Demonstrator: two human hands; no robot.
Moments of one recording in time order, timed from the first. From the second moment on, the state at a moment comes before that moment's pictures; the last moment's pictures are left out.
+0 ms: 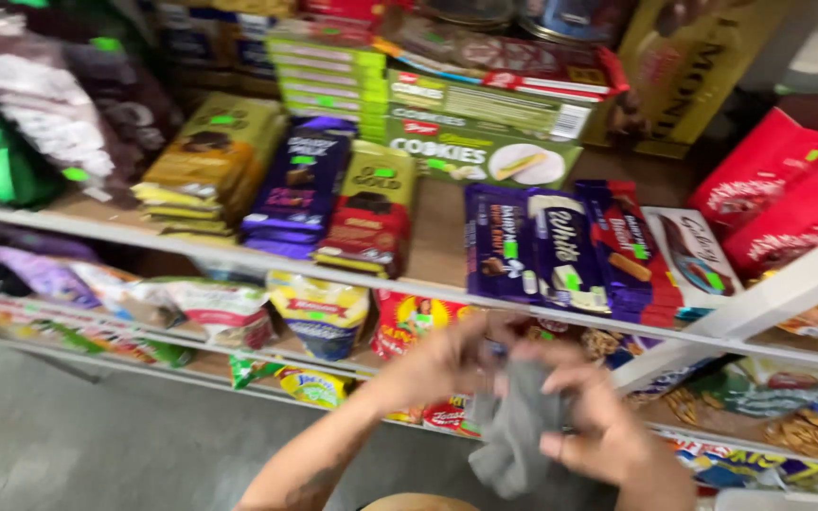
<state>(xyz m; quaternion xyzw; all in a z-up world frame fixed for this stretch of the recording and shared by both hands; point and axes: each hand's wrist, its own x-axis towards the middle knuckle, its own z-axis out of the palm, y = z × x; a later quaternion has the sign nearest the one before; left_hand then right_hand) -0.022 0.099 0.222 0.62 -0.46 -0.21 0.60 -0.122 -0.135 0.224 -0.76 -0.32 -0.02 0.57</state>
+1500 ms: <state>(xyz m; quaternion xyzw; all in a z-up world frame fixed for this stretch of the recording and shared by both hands) 0.044 0.093 0.277 0.95 -0.25 0.20 0.06 -0.028 -0.068 0.339 -0.95 0.00 -0.23 0.23</state>
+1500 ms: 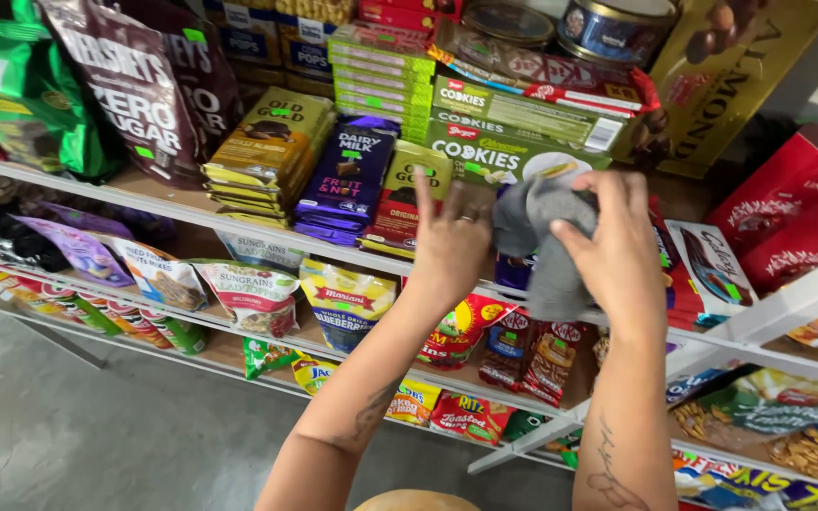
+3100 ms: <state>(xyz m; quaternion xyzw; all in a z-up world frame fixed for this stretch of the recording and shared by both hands) 0.262 0.048 0.294 0.38 -0.07 -0.06 0.92 0.159 -0.213 0.359 -0.70 0.19 -0.28 0.63</state>
